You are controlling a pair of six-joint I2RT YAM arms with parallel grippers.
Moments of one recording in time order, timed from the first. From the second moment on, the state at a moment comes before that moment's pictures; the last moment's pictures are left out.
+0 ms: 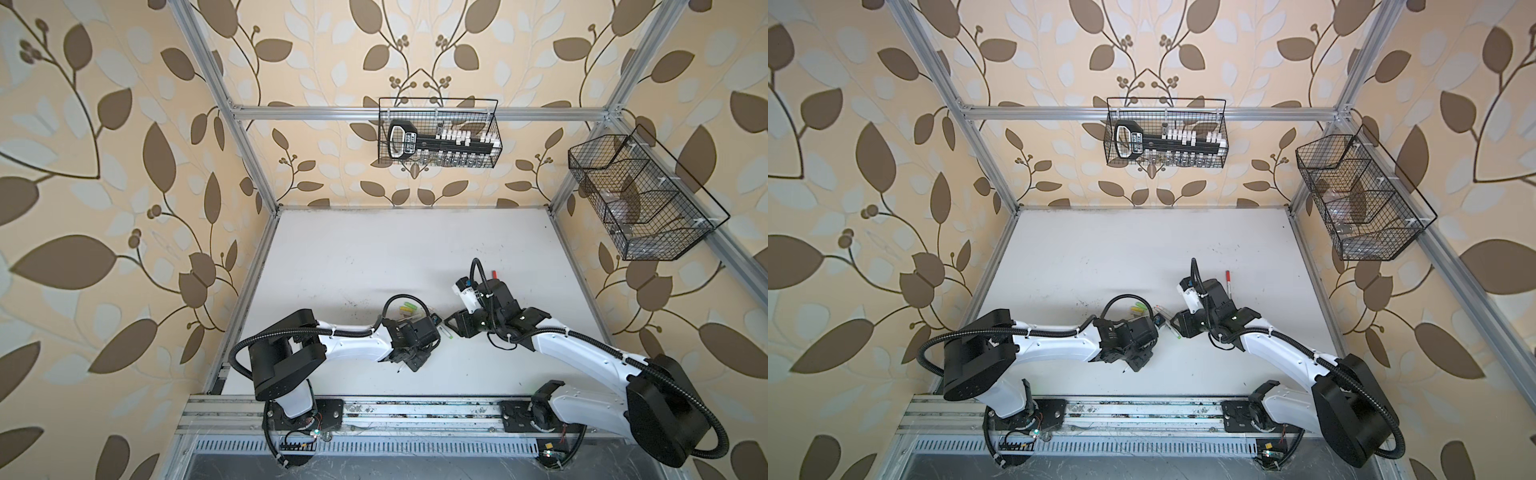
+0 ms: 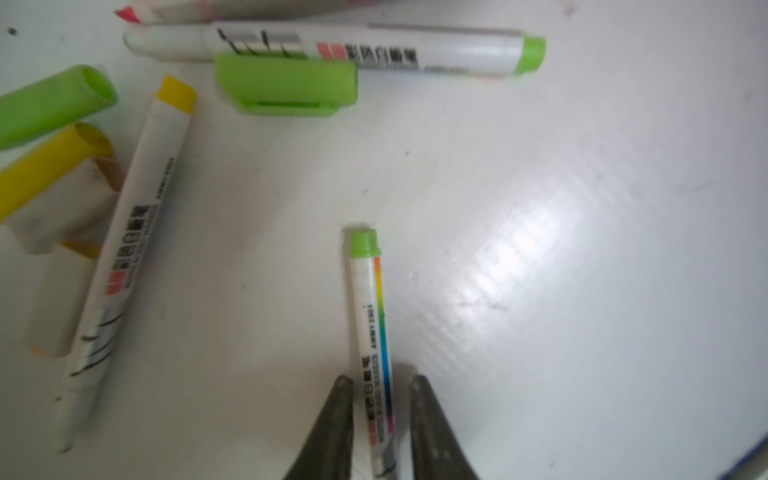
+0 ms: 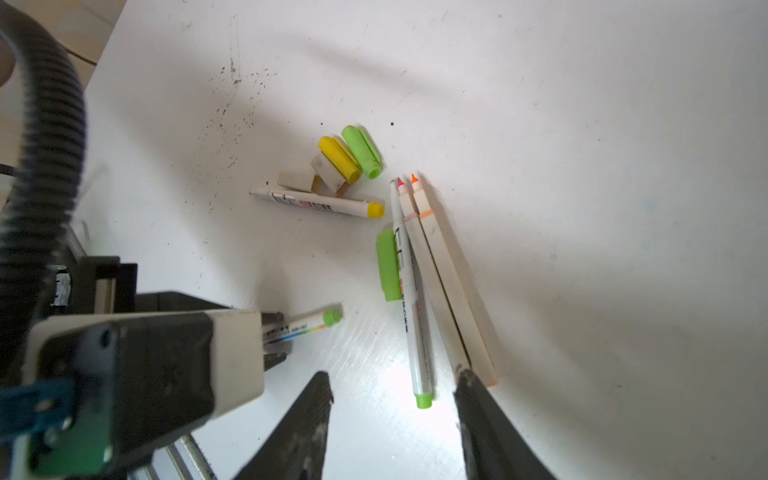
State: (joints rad) left arm -1.10 1.59 0.81 -0.41 -0.14 -0.31; right arm 0.55 1.21 0.57 -0.24 -0.28 0.22
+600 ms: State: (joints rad) left arm -0.99 0.68 0.71 -0.57 -0.29 -0.45; right arm 0.79 1.59 0.85 -0.22 -0.39 0.11
